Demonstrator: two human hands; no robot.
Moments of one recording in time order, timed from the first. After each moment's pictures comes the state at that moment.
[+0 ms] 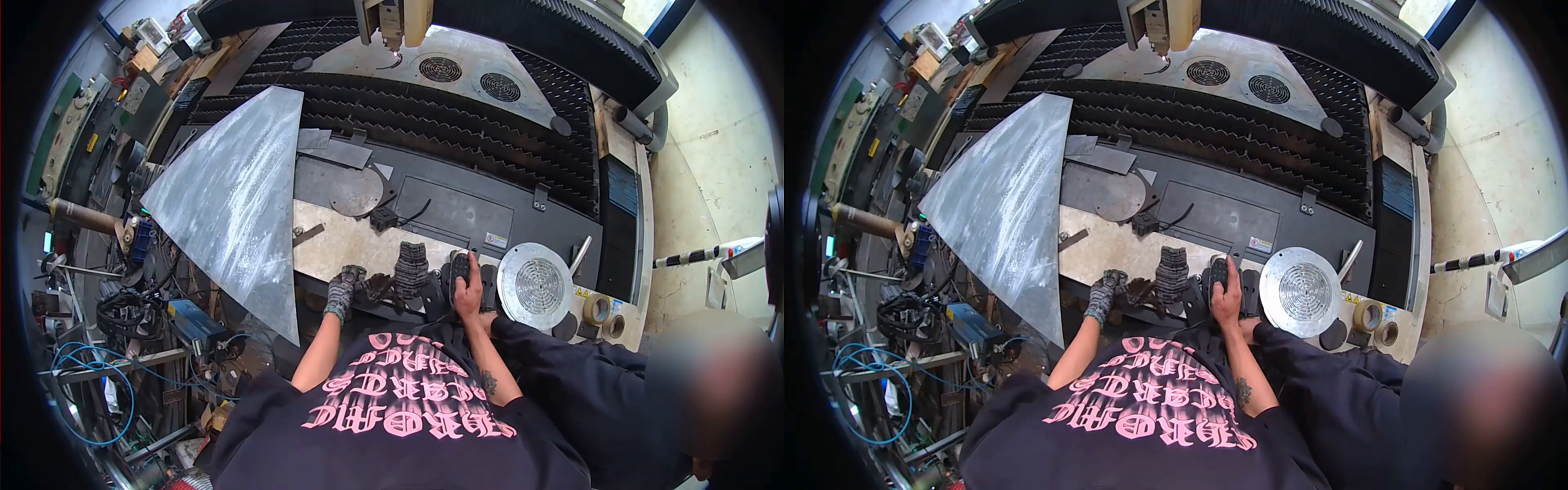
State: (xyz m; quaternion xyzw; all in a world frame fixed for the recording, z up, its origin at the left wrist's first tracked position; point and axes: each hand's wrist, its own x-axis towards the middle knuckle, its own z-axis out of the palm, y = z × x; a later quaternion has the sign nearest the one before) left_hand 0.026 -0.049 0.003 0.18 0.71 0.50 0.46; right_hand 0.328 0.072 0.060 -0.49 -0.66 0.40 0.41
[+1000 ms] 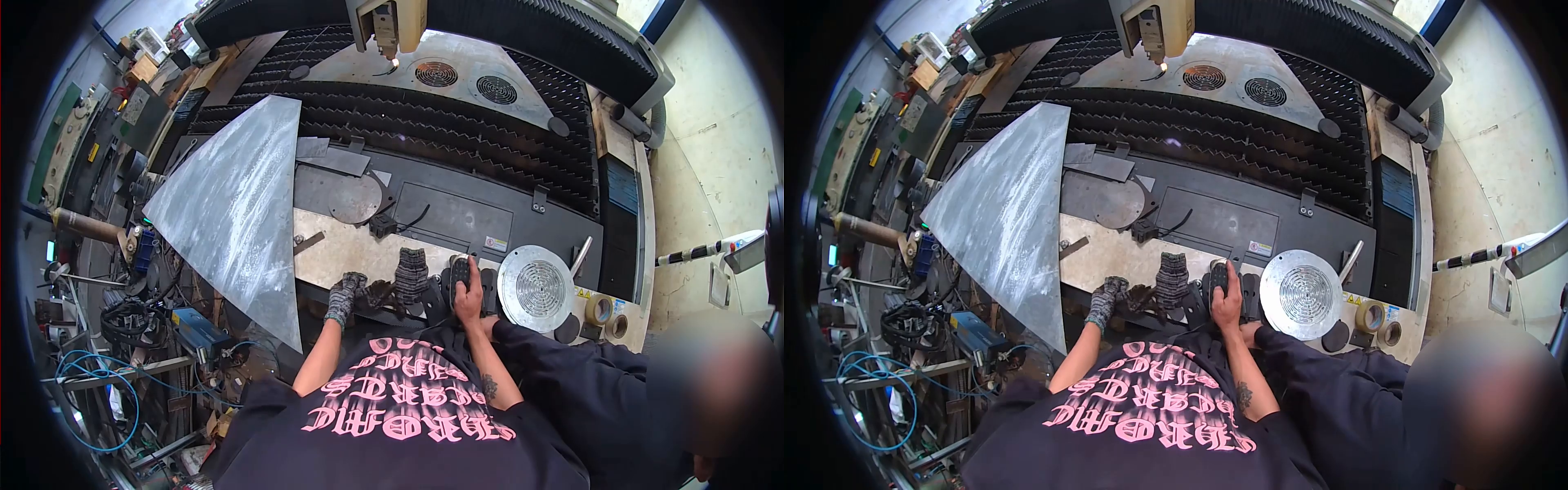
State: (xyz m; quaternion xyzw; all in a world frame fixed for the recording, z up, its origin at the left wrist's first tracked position) left_hand 0.019 -0.050 -0.019 0.16 0.70 0.51 0.47; right_hand 0.329 0.072 0.056 -0.49 -0.65 0.40 0.43
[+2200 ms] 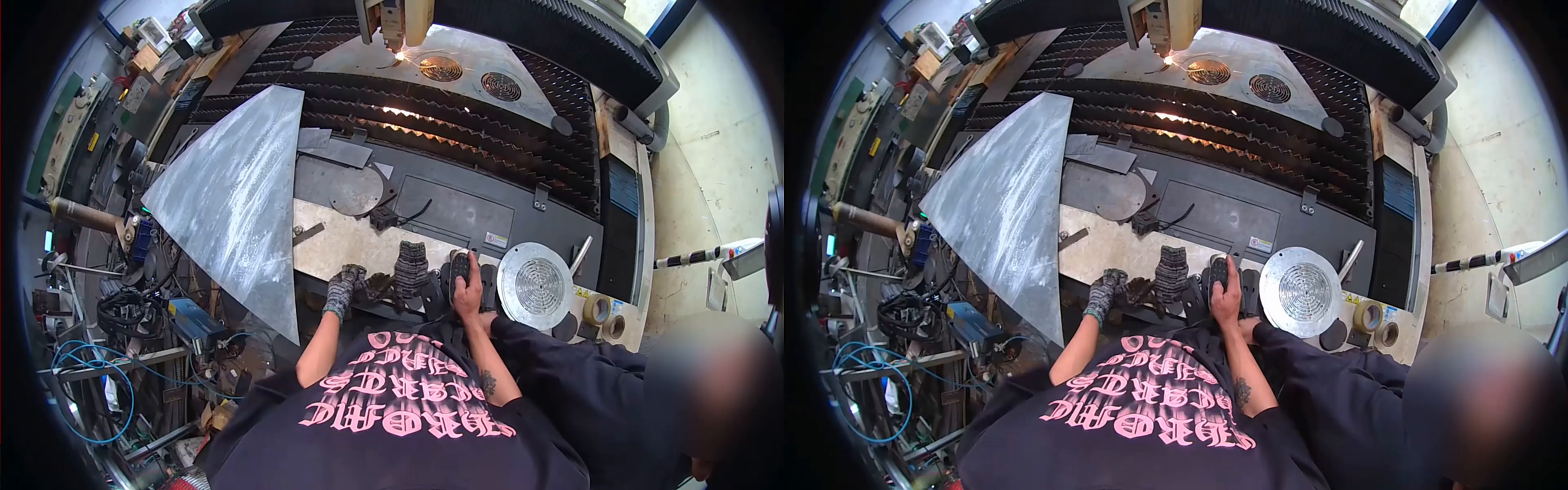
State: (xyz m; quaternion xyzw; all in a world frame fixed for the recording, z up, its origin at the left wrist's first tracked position) left_hand 0.006 -0.059 -0.055 0.34 0.75 0.41 0.41; right_hand 0.327 0.073 0.056 -0.48 -0.67 0.35 0.44
